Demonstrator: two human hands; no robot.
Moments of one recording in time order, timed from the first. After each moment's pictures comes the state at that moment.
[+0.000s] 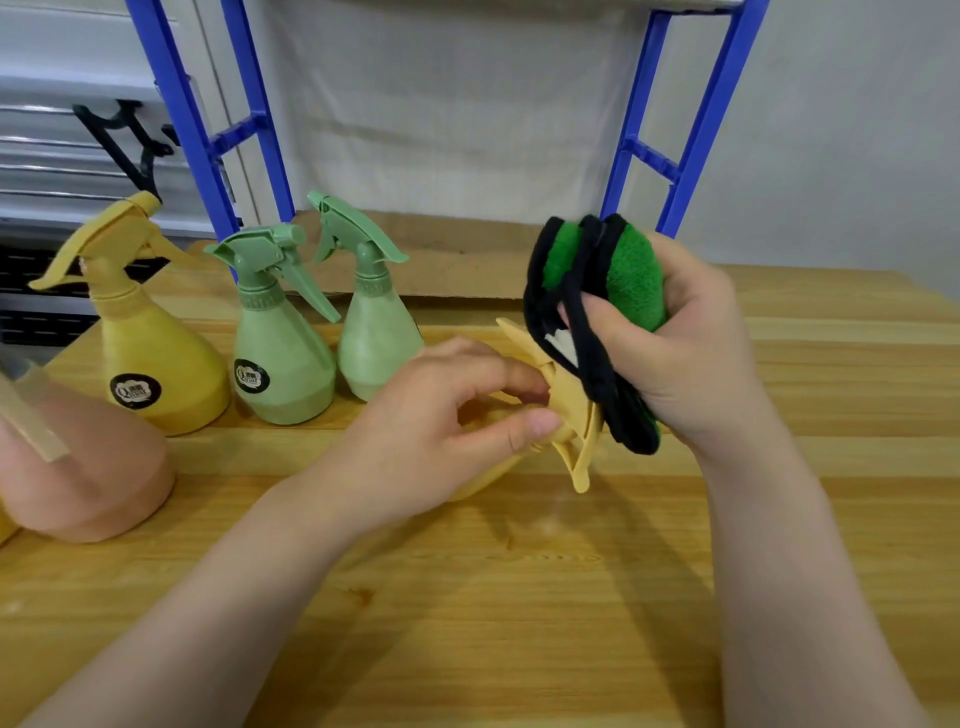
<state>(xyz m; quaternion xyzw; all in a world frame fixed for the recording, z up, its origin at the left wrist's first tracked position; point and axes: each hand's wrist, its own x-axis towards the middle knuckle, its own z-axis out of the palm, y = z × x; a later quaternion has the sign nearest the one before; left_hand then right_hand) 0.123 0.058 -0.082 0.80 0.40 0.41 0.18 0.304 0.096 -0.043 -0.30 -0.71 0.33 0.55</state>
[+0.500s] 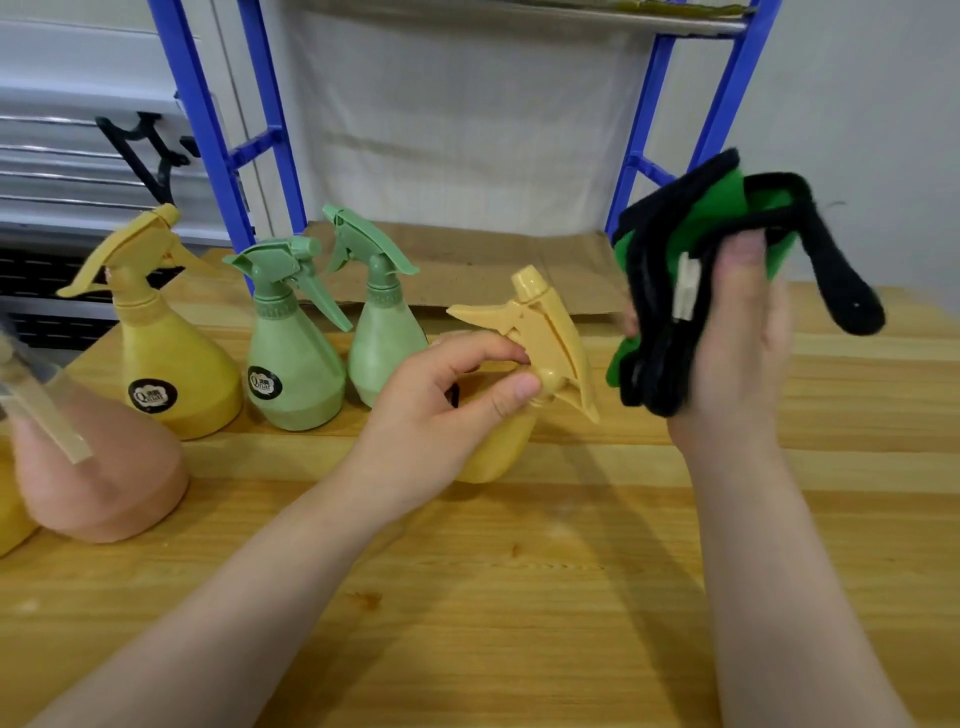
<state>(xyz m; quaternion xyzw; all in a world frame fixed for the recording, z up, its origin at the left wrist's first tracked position) 0.125 0.065 -0.090 0.69 0.38 0.54 0.29 0.299 0.094 -0.042 -0.29 -0.52 0.37 0.71</state>
